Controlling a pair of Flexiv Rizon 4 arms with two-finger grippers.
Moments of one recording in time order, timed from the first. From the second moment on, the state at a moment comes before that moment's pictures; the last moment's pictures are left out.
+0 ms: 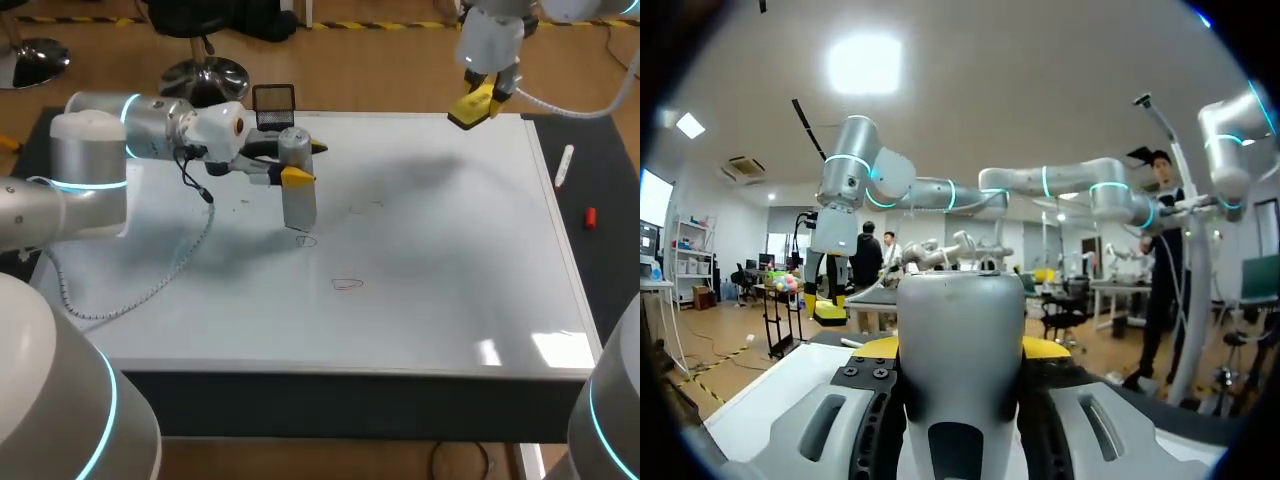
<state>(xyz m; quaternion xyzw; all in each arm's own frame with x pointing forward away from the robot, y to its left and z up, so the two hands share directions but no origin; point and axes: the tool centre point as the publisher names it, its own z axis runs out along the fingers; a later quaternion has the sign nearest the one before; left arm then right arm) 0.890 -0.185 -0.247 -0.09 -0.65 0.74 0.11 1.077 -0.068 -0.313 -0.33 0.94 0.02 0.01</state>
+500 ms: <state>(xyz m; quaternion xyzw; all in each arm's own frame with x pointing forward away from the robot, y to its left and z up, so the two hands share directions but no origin) 0.921 -0.146 -0.237 -0.05 -0.66 0.75 0.06 1.077 -0.068 -0.313 -0.33 0.94 0.02 0.01</state>
